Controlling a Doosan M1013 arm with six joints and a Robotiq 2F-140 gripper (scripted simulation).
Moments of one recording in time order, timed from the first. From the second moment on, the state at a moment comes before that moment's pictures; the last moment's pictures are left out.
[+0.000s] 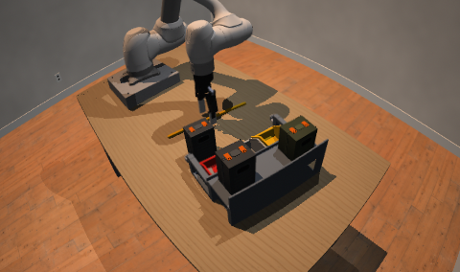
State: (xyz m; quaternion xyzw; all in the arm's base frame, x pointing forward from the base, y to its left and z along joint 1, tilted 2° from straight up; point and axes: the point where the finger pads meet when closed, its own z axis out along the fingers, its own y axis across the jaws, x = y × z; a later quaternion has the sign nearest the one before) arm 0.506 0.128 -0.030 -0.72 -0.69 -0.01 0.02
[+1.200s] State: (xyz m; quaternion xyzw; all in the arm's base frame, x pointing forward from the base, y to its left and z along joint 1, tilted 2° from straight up) arm 0.508 0.124 0.074 -0.72 -0.69 -0.01 0.02
